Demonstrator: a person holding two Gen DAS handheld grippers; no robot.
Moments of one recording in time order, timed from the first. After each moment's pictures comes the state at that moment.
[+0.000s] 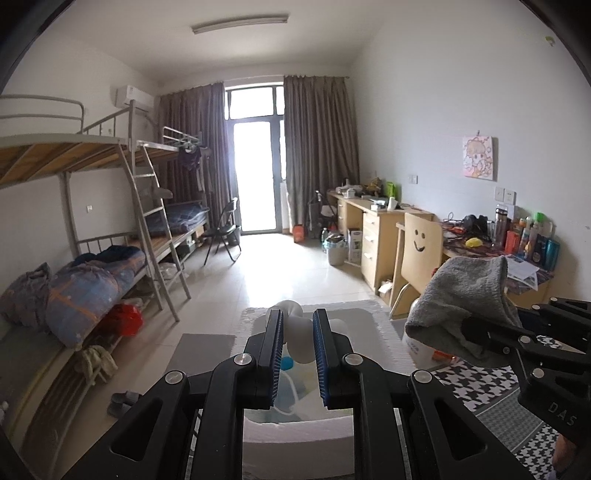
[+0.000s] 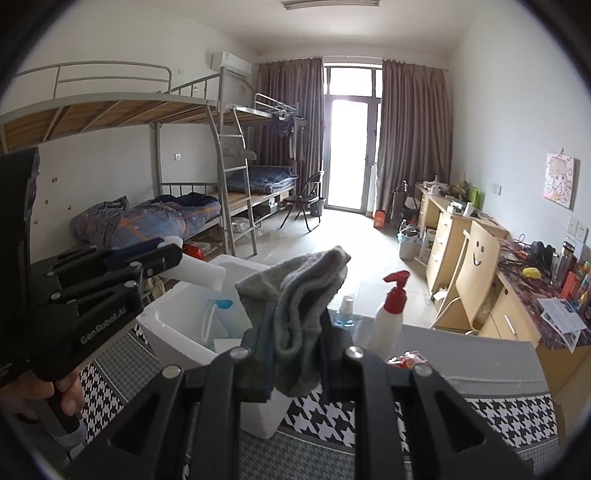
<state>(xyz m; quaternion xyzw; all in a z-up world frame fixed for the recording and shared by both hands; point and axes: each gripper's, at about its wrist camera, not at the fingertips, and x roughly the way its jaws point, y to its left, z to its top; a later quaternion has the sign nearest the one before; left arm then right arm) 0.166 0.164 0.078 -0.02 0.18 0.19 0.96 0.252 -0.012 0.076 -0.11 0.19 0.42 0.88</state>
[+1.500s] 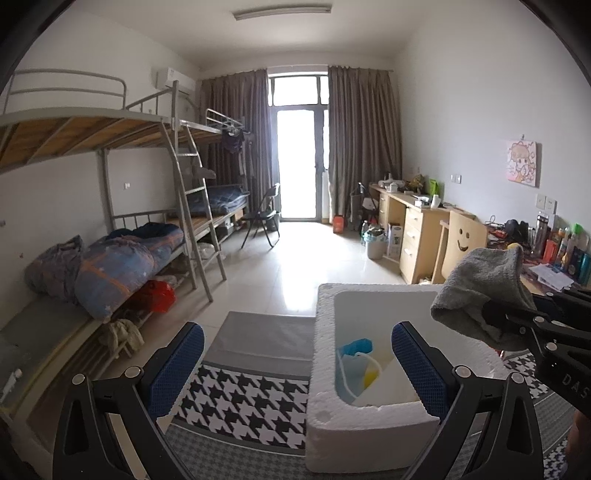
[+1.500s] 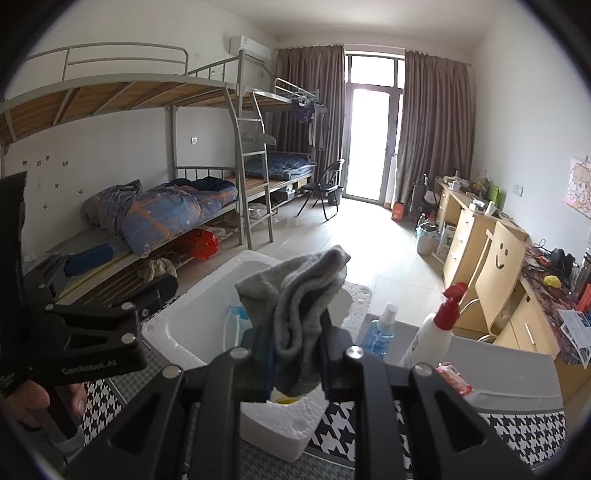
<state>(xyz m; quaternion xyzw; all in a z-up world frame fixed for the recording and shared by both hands) 0.151 0.211 0.060 -0.05 0.20 0.27 0.94 0.267 0.036 0.064 -0.13 0.21 0.45 0.86</state>
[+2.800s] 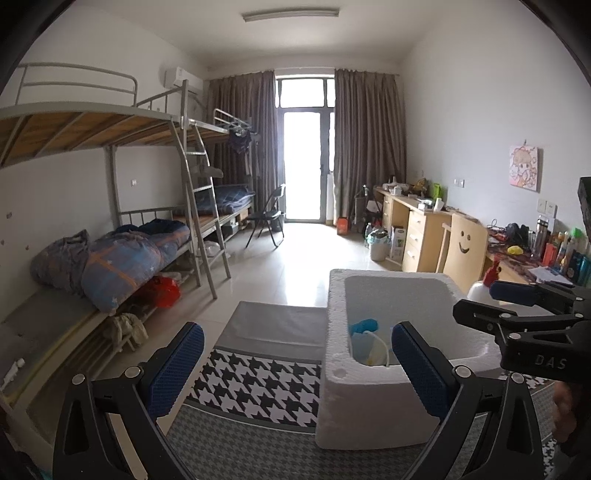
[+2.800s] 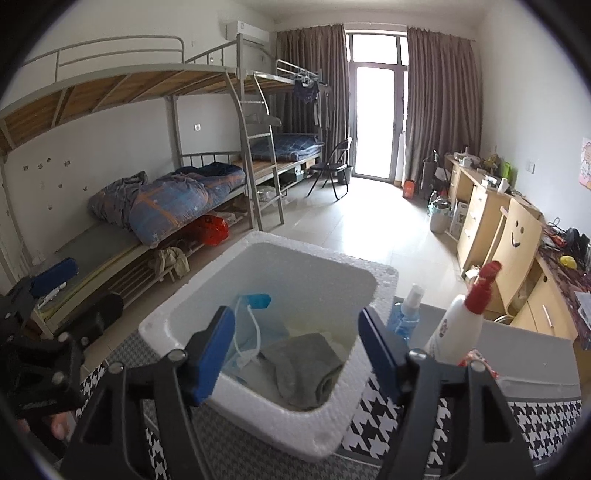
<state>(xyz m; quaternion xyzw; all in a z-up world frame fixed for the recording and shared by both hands) 0.119 0.200 0.058 -0.06 0.18 0.28 0.94 0.274 0.043 0.056 -0.12 0.26 0.46 0.84</state>
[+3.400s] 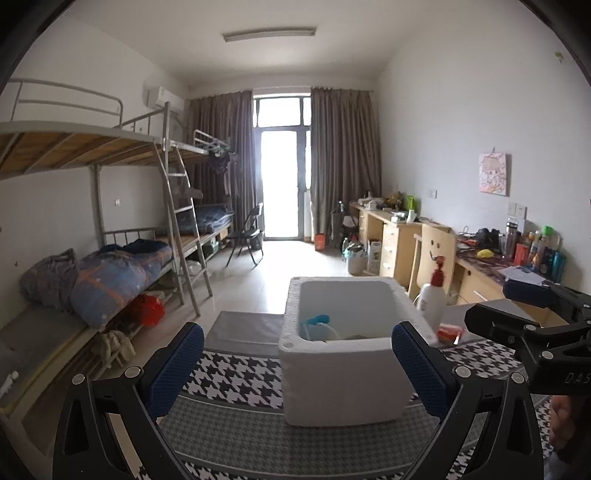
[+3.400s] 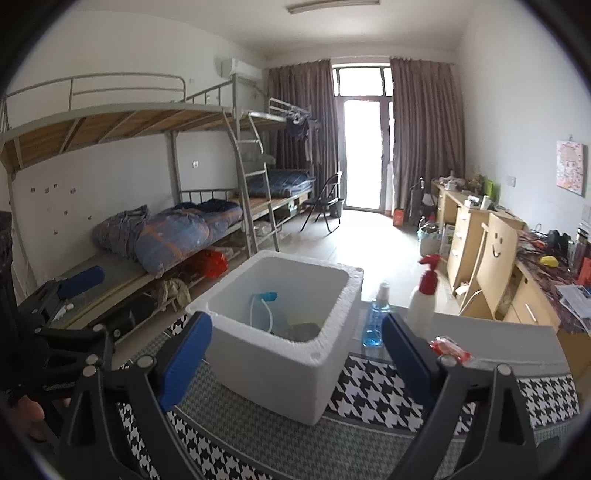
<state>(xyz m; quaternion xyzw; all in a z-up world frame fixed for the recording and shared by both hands) 0.074 0.145 0.074 -0.03 0.15 0.24 0.96 0.216 -0.027 0.077 -0.07 0.20 0.45 0.87</state>
